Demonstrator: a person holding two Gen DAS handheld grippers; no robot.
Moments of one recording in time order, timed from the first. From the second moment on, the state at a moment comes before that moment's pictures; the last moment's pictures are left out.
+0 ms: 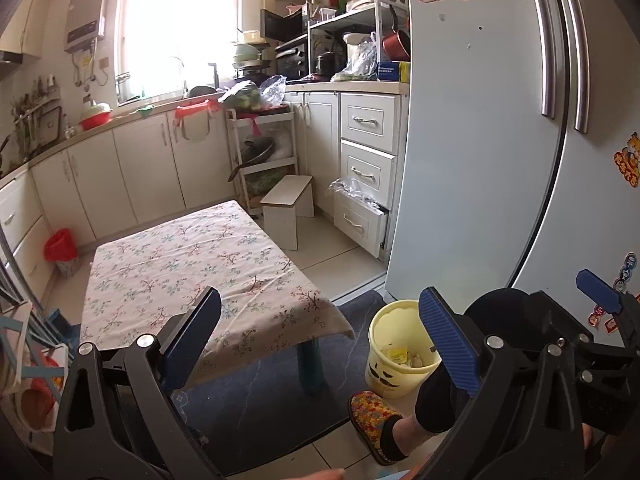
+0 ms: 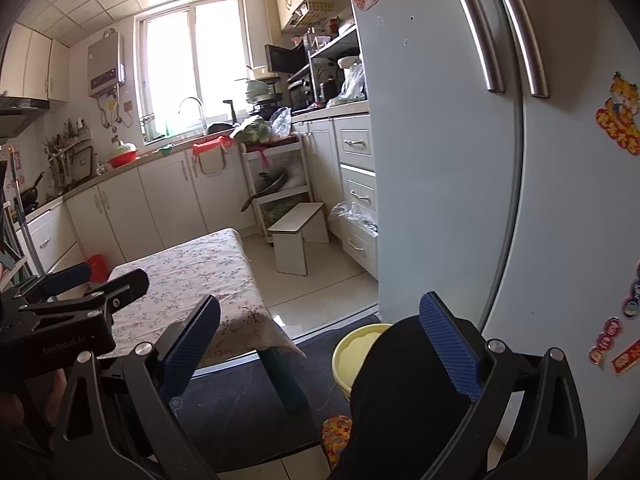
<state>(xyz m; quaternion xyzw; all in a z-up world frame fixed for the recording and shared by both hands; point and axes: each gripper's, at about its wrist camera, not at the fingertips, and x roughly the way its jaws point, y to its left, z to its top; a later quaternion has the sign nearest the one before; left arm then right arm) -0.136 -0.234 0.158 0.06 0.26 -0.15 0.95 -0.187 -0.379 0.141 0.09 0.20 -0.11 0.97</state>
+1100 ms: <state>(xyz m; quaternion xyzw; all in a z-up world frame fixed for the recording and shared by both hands) -0.138 -0.227 0.160 0.07 0.26 -0.10 0.96 -0.189 -0.375 0.140 0.08 0.21 -0.13 0.97</state>
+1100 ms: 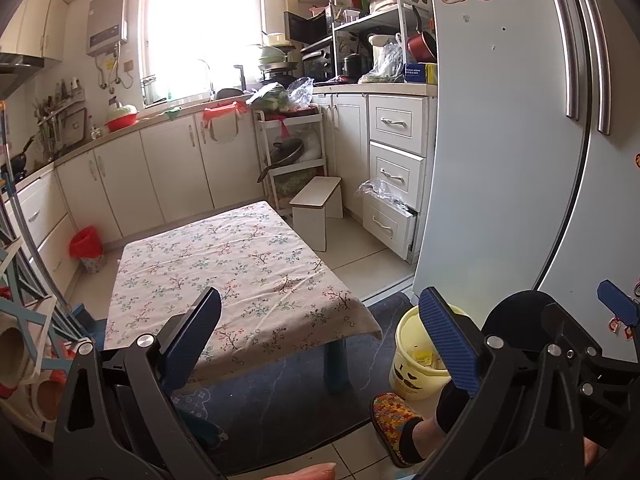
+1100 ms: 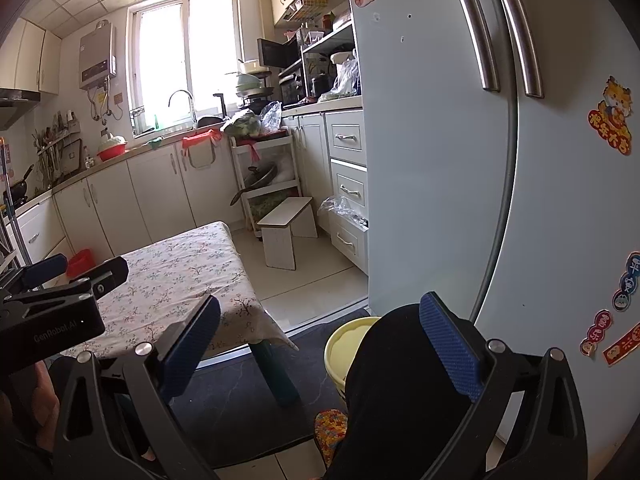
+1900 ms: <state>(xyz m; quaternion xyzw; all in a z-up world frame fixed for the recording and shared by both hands) -0.138 -0.224 0.162 0.06 0.26 -0.10 0.96 -0.185 -0.379 0.136 0.08 0.21 -0.12 0.97</state>
